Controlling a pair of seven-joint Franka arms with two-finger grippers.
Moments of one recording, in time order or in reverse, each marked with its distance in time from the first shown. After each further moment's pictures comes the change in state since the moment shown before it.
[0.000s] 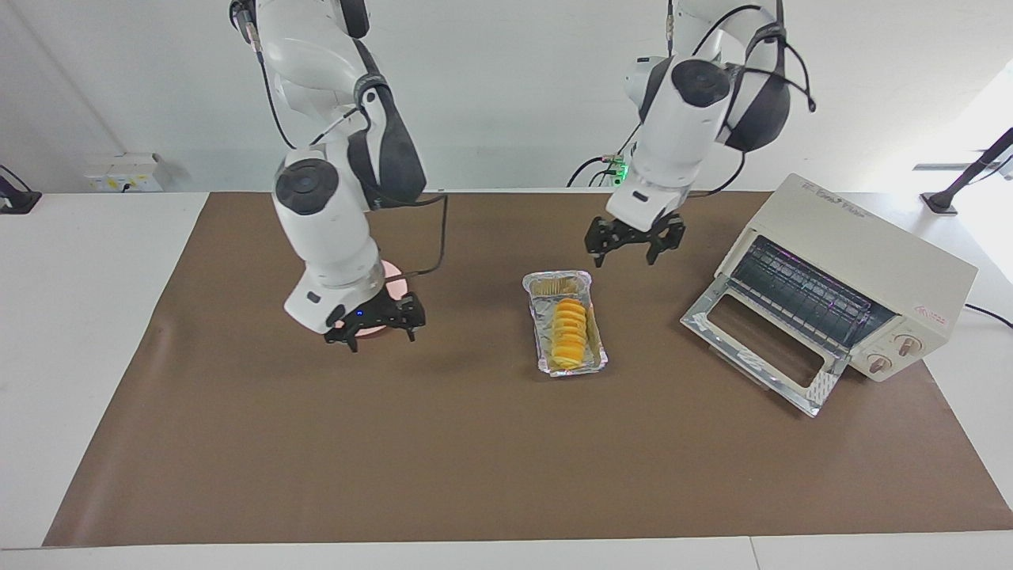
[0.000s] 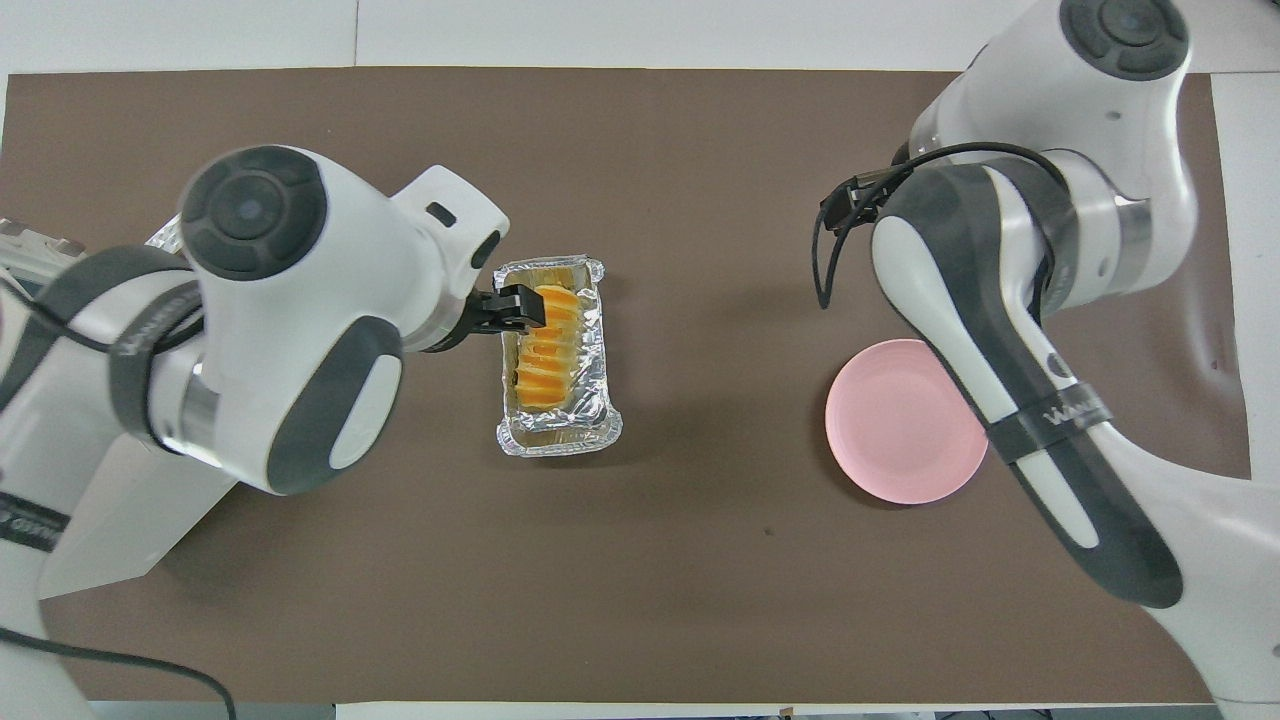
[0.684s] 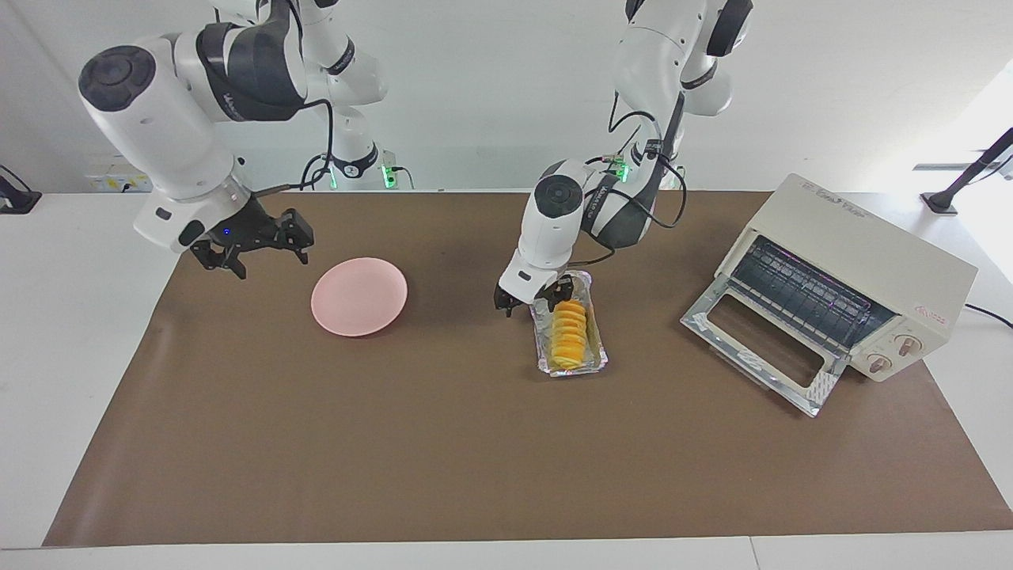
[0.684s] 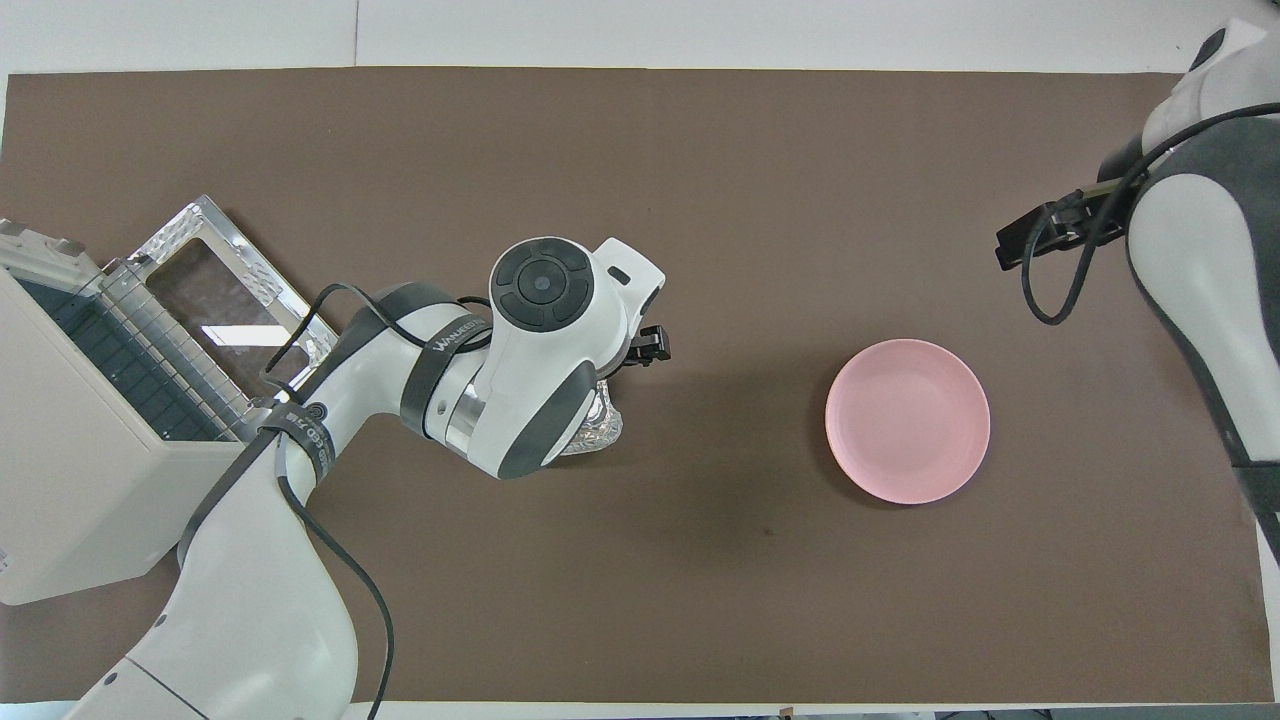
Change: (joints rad) left arm -0.158 0.254 0.001 -0.001 0.000 0.200 -0.226; right arm -0.143 -0.237 0.000 -0.021 -0.031 -0.361 -0.182
